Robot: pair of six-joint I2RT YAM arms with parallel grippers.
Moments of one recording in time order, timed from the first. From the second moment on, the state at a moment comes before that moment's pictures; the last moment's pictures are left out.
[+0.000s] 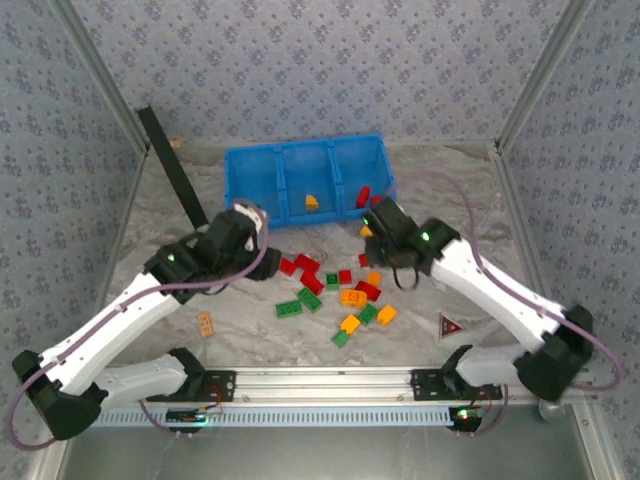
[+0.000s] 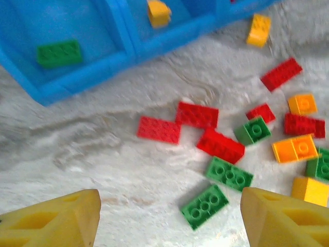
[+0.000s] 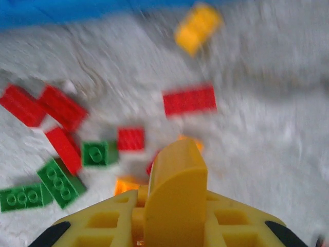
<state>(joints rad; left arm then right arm) -0.82 1.02 1.05 -0.90 -0.20 -0.38 0.73 1.36 1.29 -0.97 0.23 0.56</state>
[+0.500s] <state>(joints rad) -1.29 1.13 0.71 -0.59 -0.29 -0.58 0.69 2.11 2.00 -0.75 0.23 0.11</state>
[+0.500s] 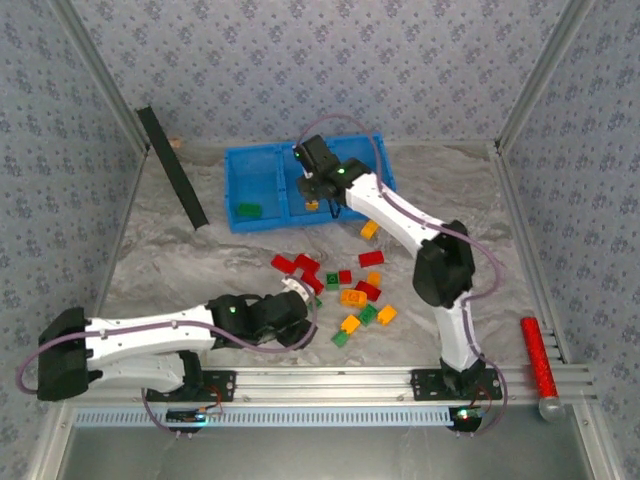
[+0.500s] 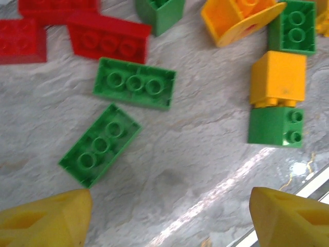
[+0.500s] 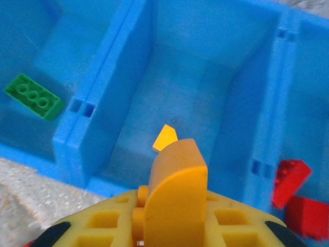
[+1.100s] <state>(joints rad) -1.47 1.48 0.85 -0.44 -0.31 -0.58 0.63 2.47 2.35 -0.81 0.15 0.05</state>
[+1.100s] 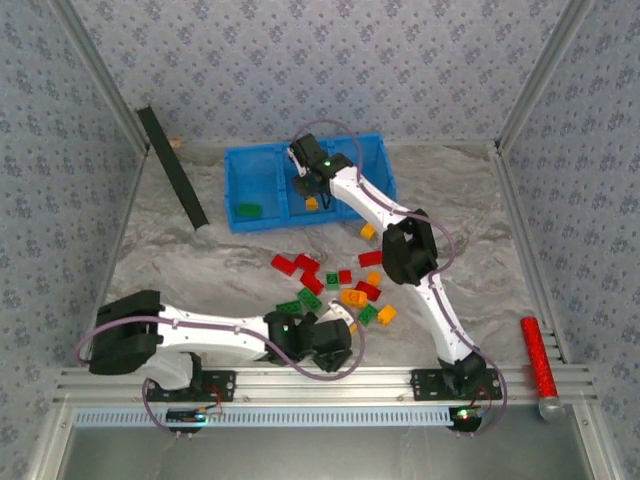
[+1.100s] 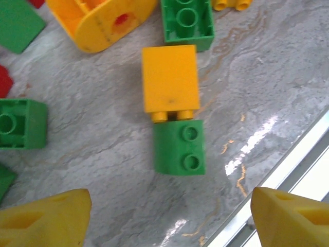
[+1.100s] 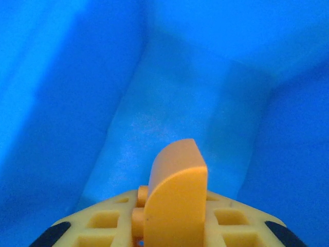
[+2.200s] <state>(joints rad) -1.47 1.79 1.06 -0.58 -0.29 -0.65 0.64 2.33 2.24 -0.81 0.06 -0.05</state>
